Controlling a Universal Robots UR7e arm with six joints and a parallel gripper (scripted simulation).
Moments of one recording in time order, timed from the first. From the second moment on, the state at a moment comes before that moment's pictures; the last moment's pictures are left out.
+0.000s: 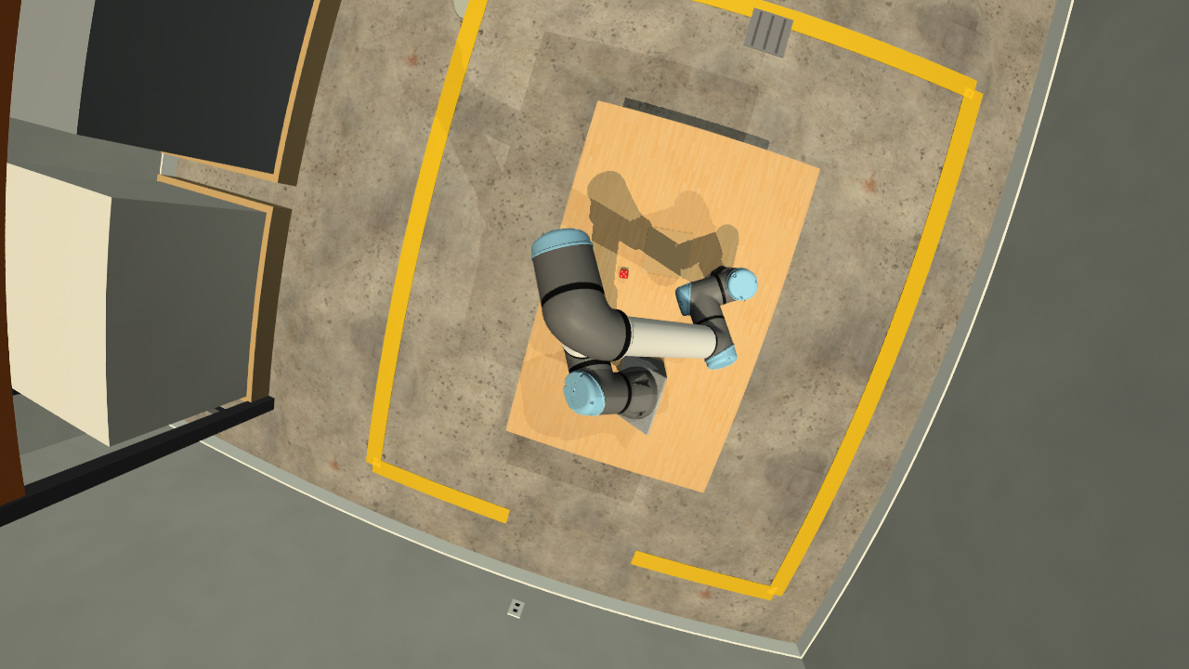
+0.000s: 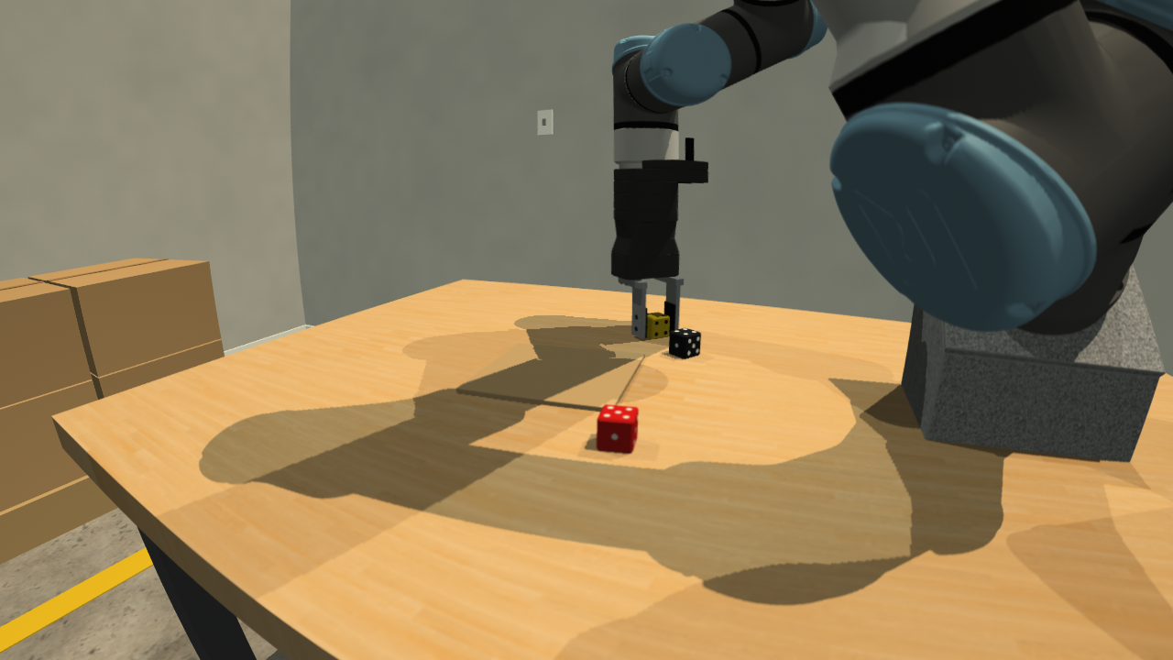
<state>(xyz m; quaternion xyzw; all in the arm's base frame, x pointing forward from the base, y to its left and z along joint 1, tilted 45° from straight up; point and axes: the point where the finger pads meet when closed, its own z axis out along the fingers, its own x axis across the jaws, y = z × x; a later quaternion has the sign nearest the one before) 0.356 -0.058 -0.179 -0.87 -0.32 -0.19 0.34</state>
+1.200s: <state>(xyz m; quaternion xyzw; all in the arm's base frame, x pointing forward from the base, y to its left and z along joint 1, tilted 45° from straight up) 0.357 -0.059 -0.179 -0.87 -0.32 -0.19 0.33</state>
